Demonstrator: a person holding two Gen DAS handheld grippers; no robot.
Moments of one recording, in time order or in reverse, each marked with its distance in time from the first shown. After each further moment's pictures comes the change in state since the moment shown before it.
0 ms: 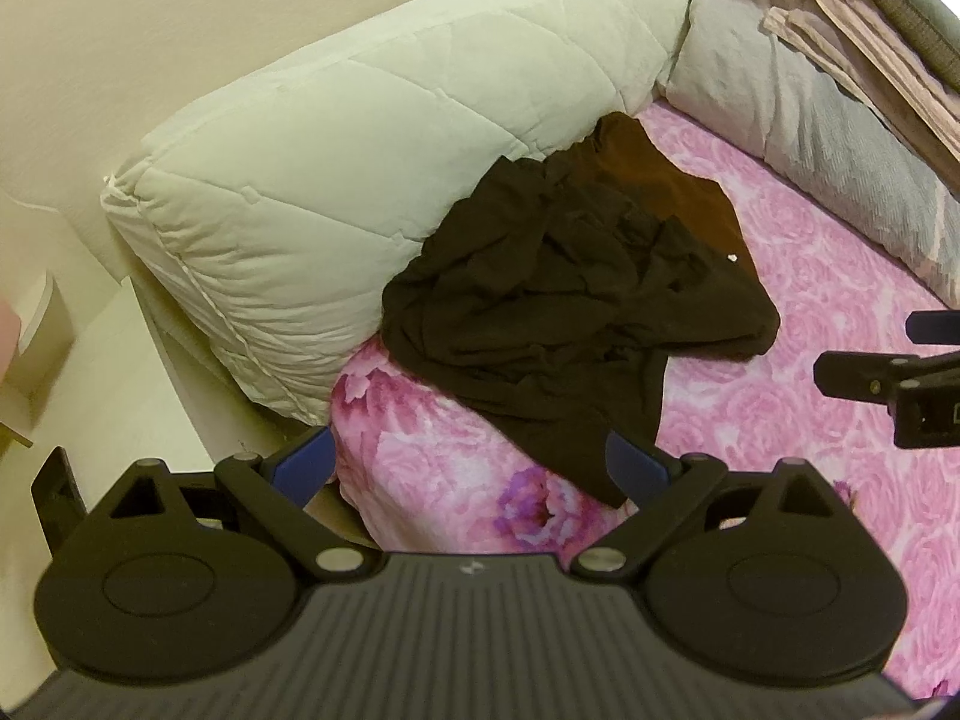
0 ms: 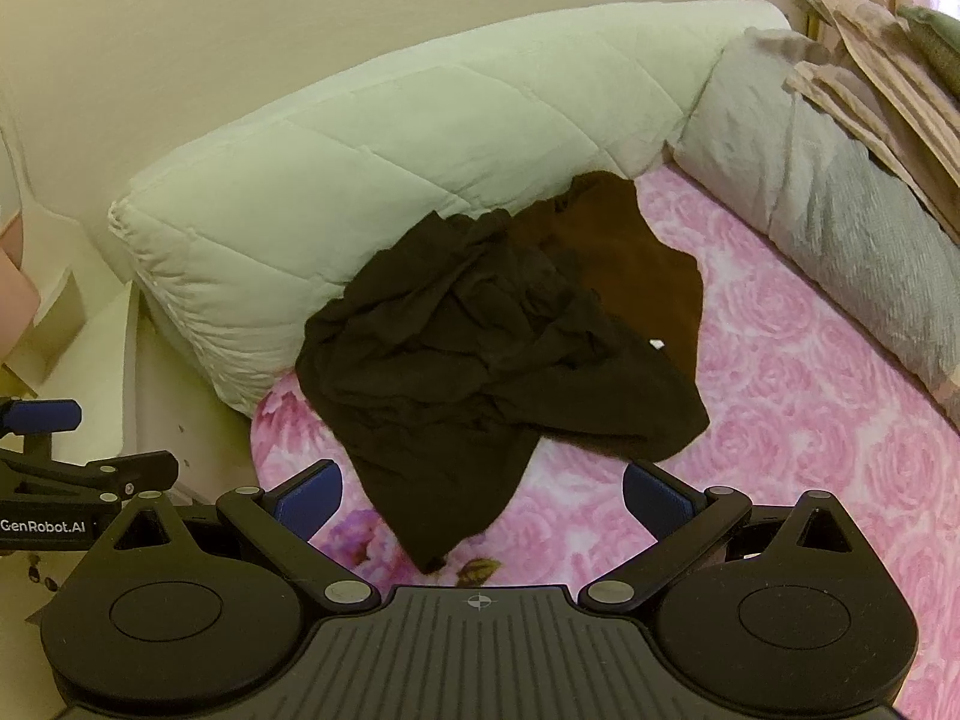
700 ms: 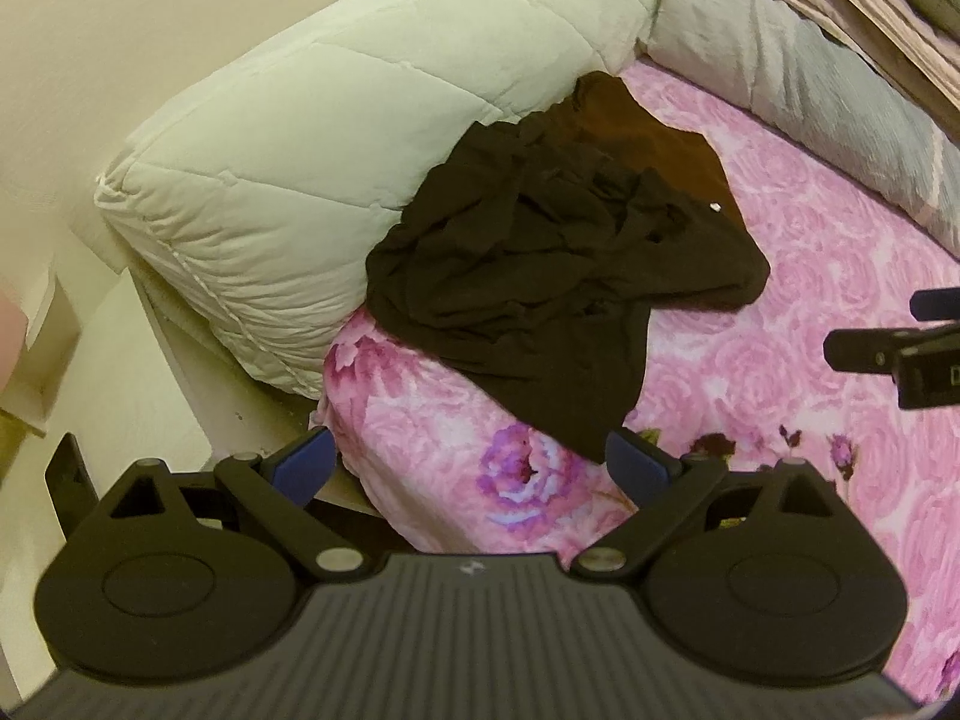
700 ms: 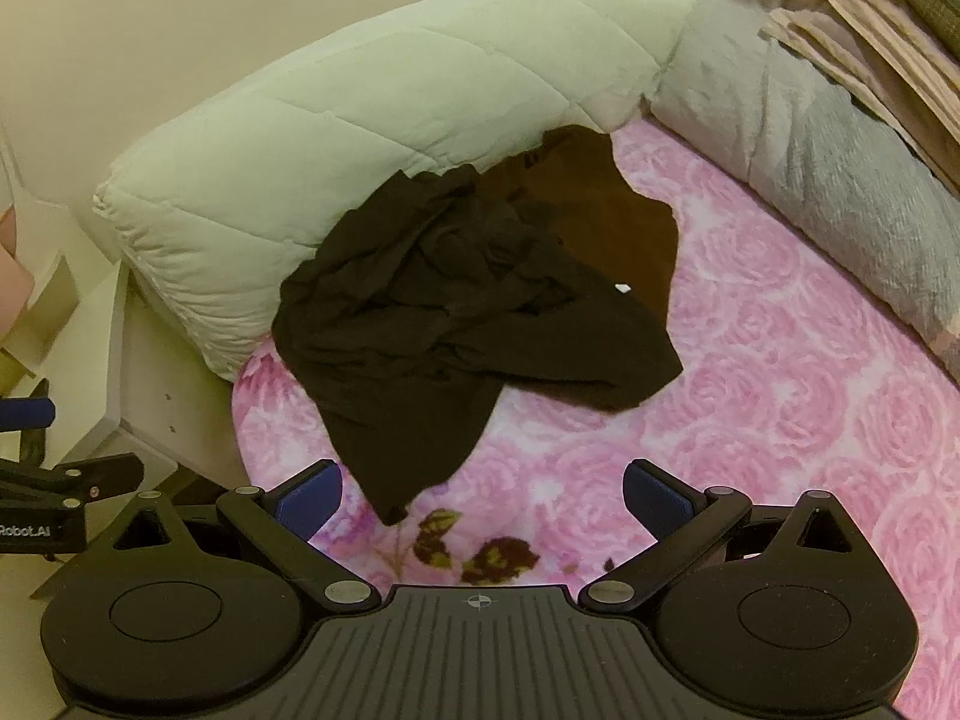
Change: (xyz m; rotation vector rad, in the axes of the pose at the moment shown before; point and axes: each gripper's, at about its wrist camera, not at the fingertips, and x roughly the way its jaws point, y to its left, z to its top) left arm -0.005 -0.040 -0.015 0.076 0.055 0.038; right arm 0.002 -0.051 -0.026 0.027 0.063 0.024
